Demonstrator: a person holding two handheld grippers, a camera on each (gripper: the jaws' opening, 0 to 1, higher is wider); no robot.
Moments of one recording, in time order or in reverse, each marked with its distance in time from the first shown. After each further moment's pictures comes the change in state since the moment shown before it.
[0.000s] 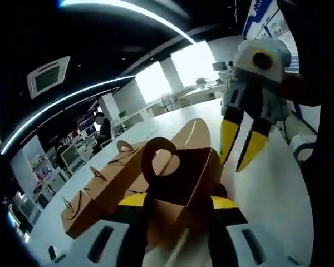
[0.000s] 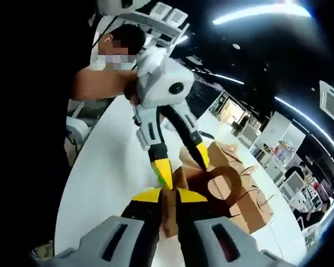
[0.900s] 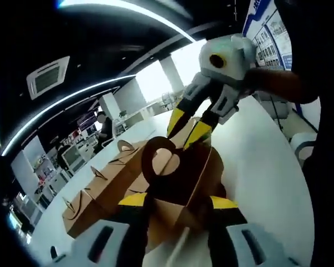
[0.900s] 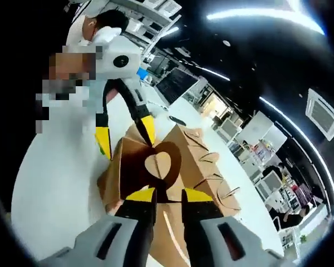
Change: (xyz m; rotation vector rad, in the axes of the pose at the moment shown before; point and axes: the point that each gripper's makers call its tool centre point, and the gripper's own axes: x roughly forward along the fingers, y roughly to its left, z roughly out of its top) left arm -0.001 -0.002 0.000 0.013 0.012 0.004; right arm 0.007 -0.074 -0.041 -0.102 0.120 -0.118
